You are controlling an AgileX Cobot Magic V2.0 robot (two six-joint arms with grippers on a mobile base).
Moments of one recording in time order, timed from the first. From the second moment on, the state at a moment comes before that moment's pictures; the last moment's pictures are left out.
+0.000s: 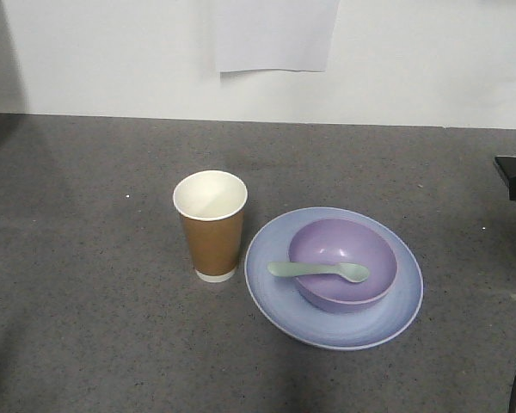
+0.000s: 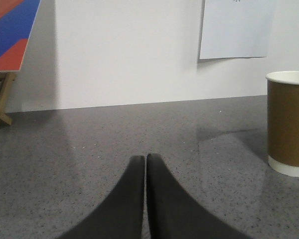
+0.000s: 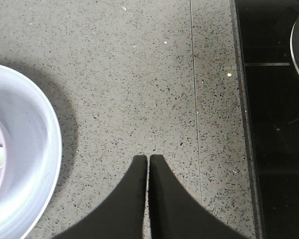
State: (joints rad) left arm -0.09 -0.01 0.02 -0.05 0.06 0.06; right arm -0.10 1.21 -1.10 0.04 0.92 0.00
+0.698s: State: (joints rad) left arm -0.09 -0.01 0.02 -0.05 0.07 0.06; right arm -0.10 1.21 -1.10 0.04 0.92 0.00
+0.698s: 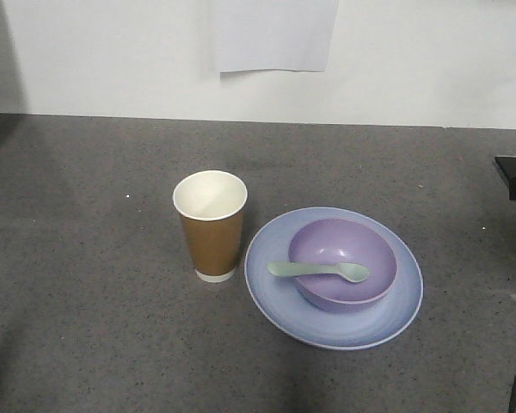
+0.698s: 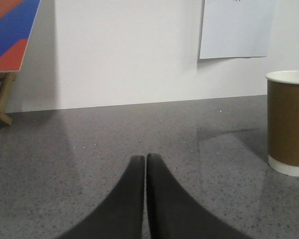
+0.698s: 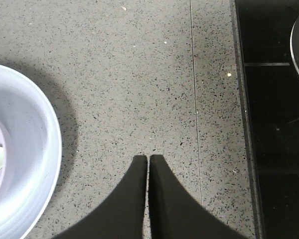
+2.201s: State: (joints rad) left arm -0.09 -0.01 0.02 -0.05 0.07 0.06; right arm -0.03 -0.01 0.03 -0.04 0.10 0.04
